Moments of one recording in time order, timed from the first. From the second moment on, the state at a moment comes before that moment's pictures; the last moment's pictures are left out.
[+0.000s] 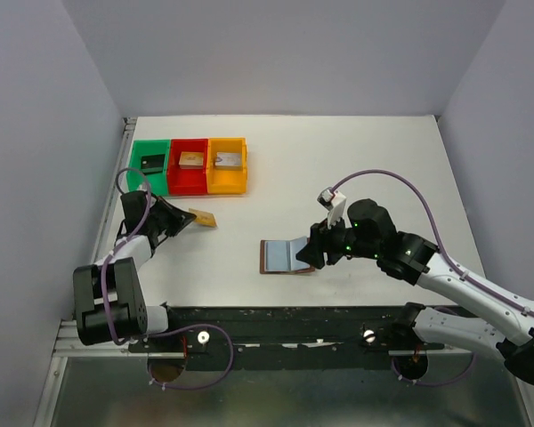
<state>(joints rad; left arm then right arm) 0.20 1.30 0.48 0.14 0.53 -0.81 0.85 0.96 0.81 -0.39 -0.21 0.35</state>
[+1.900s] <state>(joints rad) -0.41 0.81 0.39 -0.22 -0.10 -0.89 0.76 1.20 0.72 -0.44 0.11 0.49</state>
